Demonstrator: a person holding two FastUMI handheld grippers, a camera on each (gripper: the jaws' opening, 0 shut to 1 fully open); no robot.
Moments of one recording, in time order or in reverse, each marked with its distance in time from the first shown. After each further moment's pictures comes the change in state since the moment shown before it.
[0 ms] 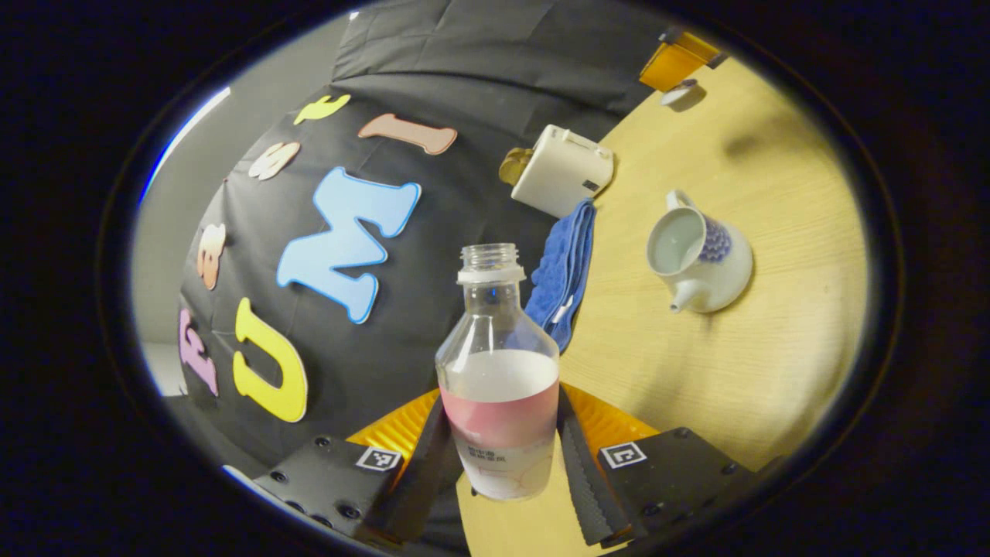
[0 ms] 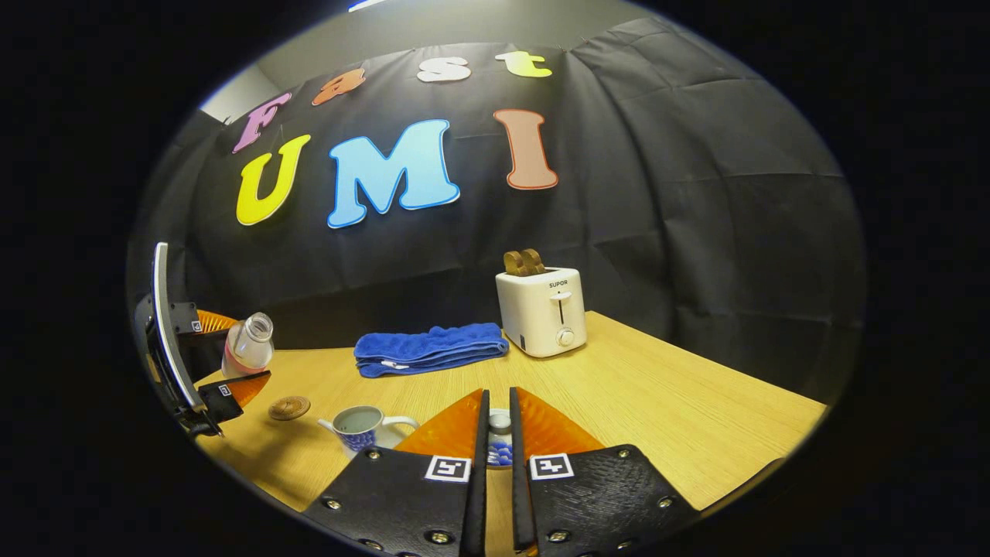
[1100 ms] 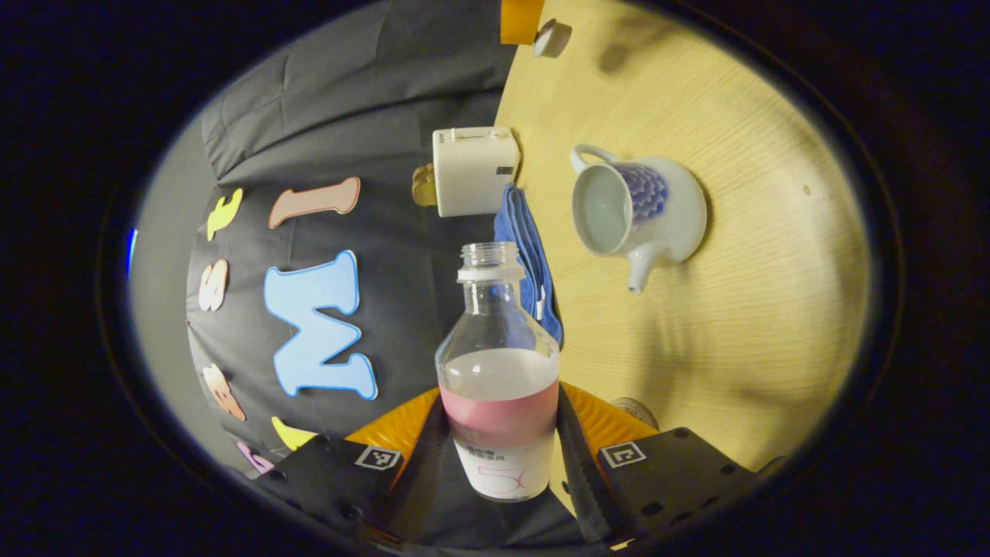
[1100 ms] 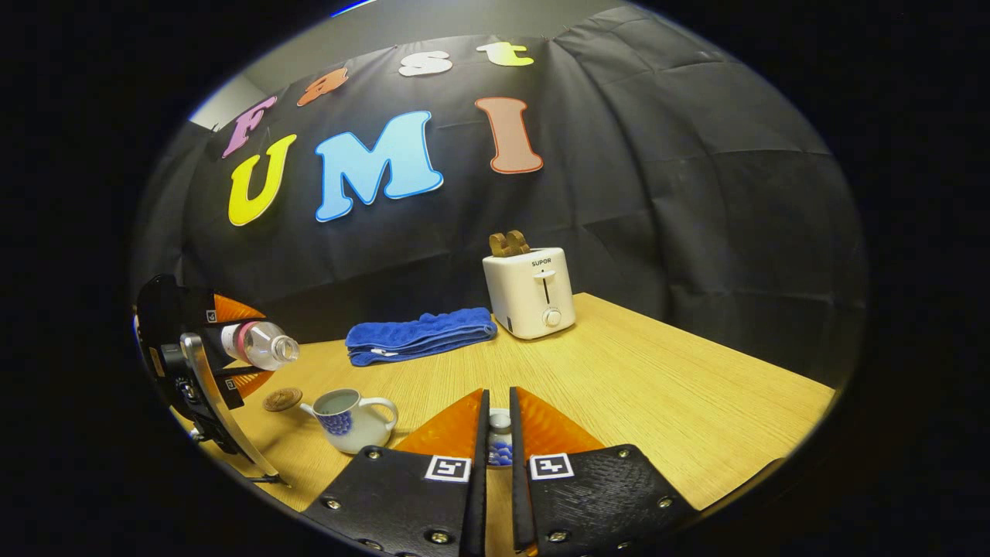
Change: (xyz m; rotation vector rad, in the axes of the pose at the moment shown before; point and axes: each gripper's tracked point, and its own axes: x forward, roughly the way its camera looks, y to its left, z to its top) left arm 0.018 -0.018 0.027 0.491 0.020 -0.057; right arm -0.001 -0.024 -0.022 0.047 0.039 0.000
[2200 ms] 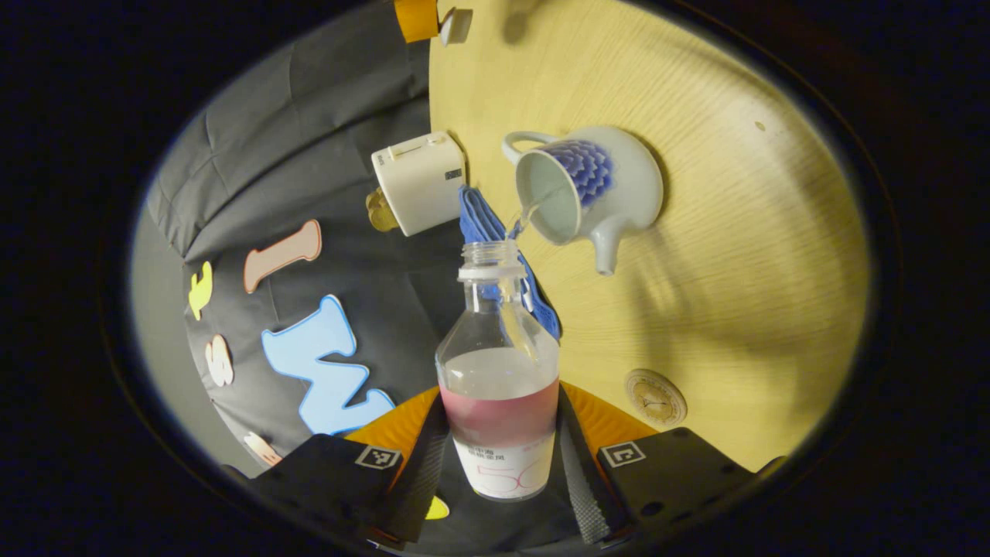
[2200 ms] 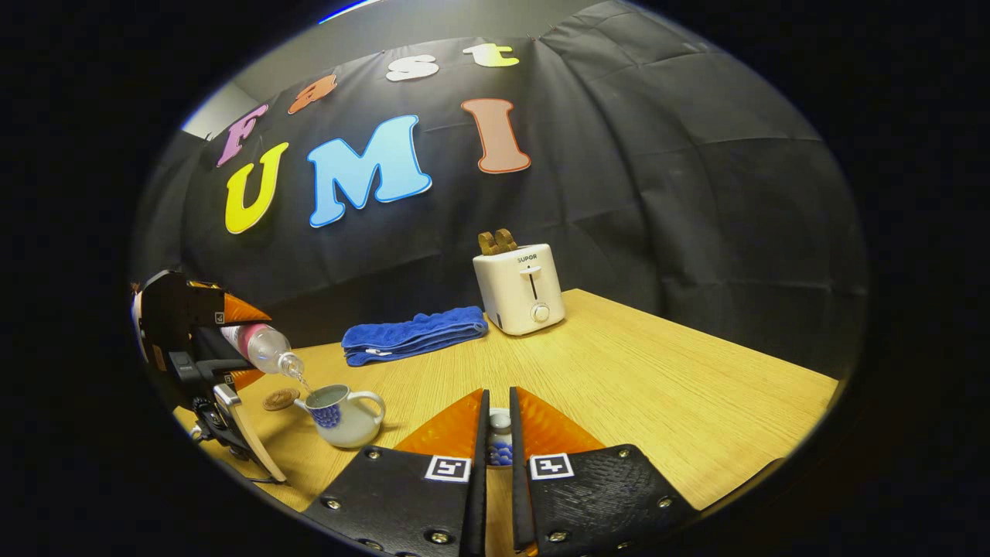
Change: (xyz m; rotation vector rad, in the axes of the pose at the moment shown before) left arm 0.004 -0.001 0.007 0.279 0.026 -0.039; right arm -0.009 -0.014 -0.004 0.033 -0.013 0.009
